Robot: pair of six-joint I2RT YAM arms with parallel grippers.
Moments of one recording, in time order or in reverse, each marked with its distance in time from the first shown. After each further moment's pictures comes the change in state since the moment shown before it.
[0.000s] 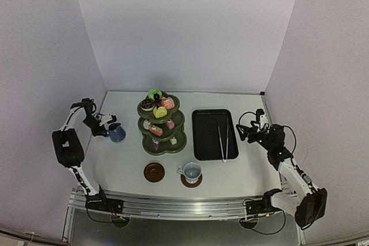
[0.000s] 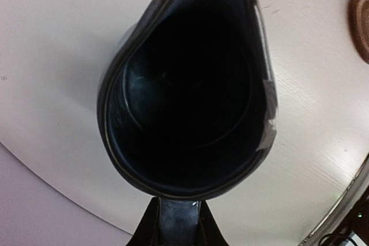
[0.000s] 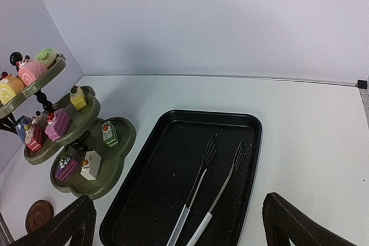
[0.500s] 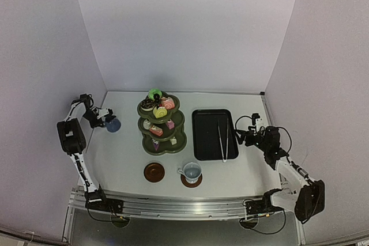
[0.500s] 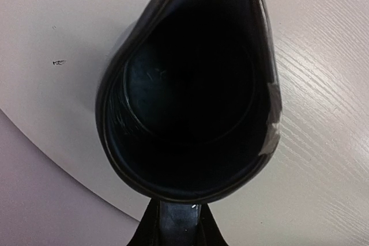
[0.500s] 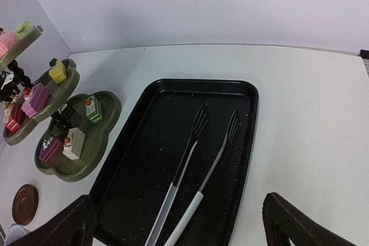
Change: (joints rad) left arm 0.100 0.363 0.308 0.145 -0.024 0.122; right arm 0.000 0.092 -0.060 0.043 0.007 -0.018
